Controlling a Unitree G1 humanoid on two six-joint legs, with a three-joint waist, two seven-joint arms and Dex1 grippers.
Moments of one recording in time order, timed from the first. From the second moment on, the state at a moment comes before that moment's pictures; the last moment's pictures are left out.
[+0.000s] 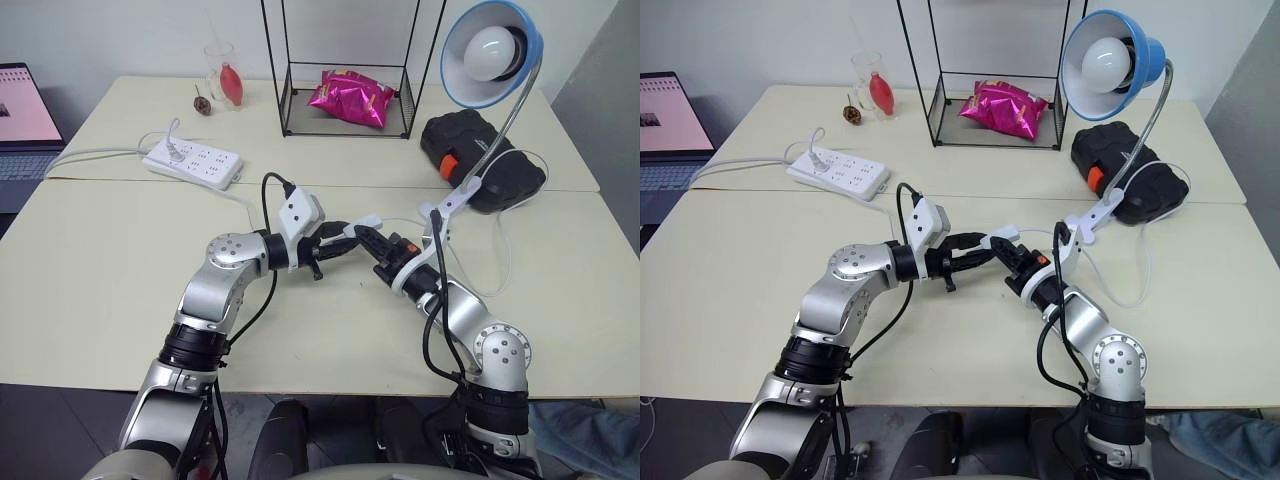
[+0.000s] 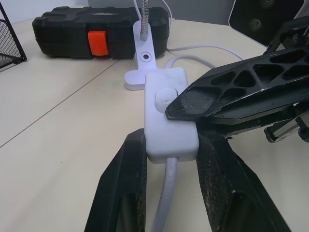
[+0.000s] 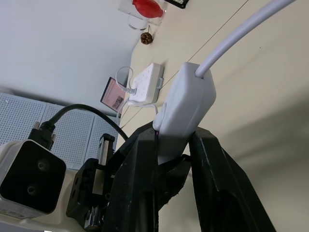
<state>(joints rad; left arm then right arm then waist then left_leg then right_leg) -0.54 0.37 -0.15 0.05 -0.24 0.36 -0.93 -0.26 0.08 -0.11 -0.32 1.30 0.82 -0.30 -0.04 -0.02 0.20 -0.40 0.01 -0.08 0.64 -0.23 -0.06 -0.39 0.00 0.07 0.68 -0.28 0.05</state>
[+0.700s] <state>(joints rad) -0.54 0.37 -0.15 0.05 -0.24 0.36 -0.93 -0.27 0.08 -0.11 -0.31 1.35 0.78 -0.30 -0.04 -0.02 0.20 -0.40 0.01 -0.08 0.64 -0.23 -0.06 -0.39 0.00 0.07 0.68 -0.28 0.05</state>
